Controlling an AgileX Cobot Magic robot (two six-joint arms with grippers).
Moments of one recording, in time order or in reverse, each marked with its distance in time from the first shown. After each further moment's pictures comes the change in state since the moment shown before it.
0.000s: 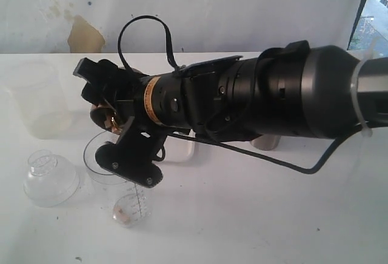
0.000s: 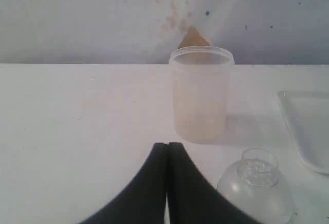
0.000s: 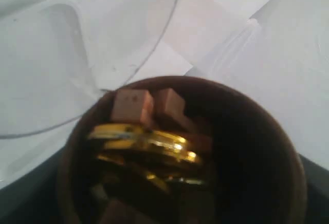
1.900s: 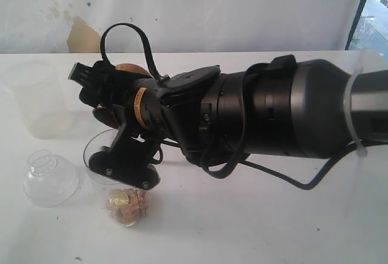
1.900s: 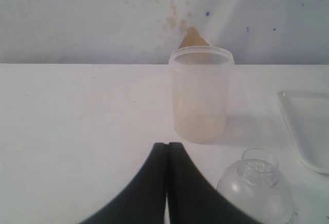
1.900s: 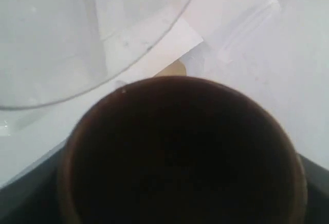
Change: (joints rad) left arm 0.000 0.000 0.000 0.000 0.000 0.000; right arm 0.079 0.000 0.000 -0.220 0.208 0.186
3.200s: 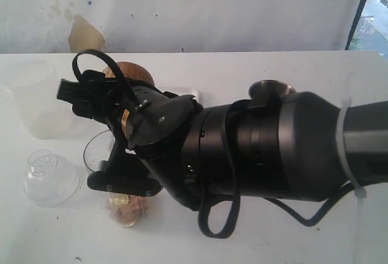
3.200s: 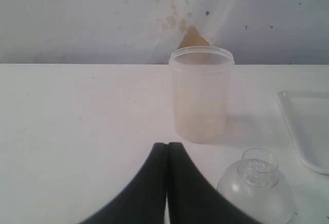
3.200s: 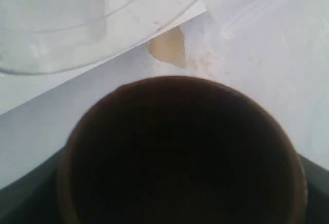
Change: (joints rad) left arm 0.000 0.000 0.000 0.000 0.000 0.000; right arm 0.110 0.000 0.030 -0.182 0.235 0.068
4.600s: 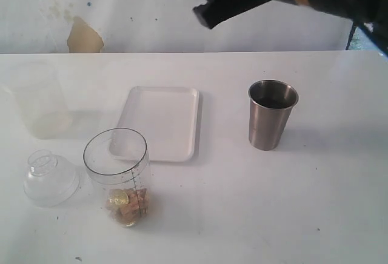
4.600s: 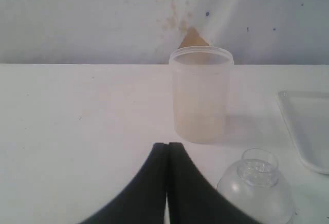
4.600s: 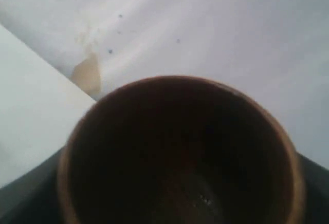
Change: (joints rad) left arm 0.000 0.000 0.000 0.000 0.000 0.000; right arm -0.488 -0.412 0.045 -0.037 -0.407 1.879
